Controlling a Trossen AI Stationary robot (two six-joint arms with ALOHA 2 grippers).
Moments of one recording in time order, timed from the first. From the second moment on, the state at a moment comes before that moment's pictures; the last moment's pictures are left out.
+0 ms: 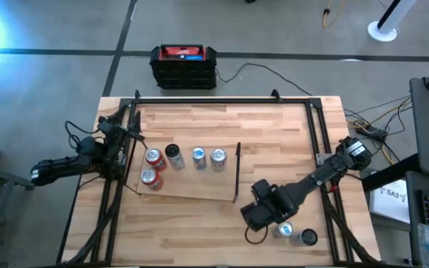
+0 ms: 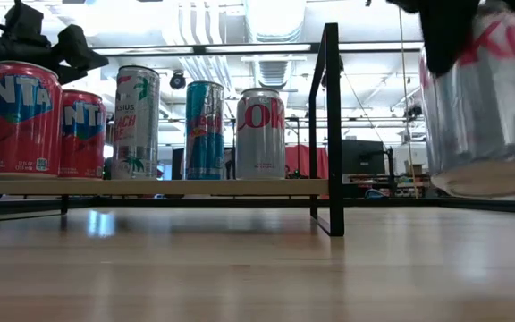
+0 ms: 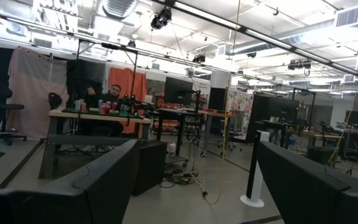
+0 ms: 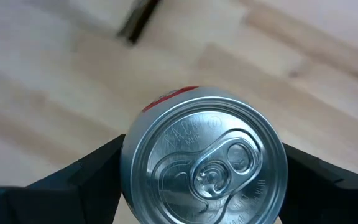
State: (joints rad) left arm 0.17 0.01 0.03 0.50 -0.90 0.27; right arm 0.55 1.80 1.53 -1.20 0.16 1.65
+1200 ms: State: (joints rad) left arm 0.17 0.01 0.03 0.50 -0.90 0.27; right arm 0.56 2.01 1.75 -0.96 0.25 0.53
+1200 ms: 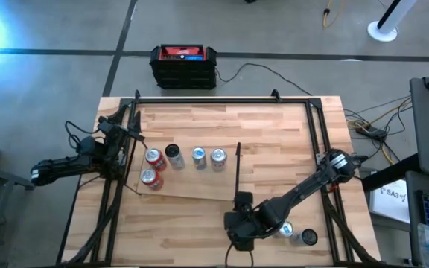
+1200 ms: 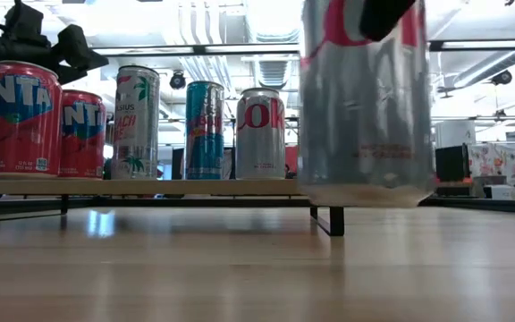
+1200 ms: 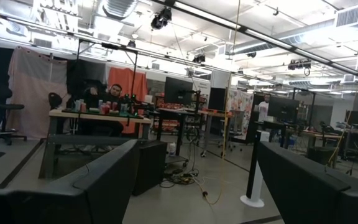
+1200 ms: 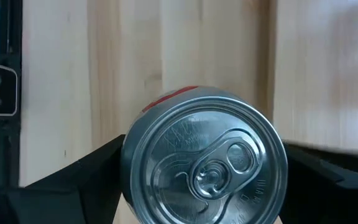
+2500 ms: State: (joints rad) left arm 0.17 0.01 0.03 0.50 -0.90 0.27; right arm 0.32 2.17 2.13 -1.14 0.08 0.05
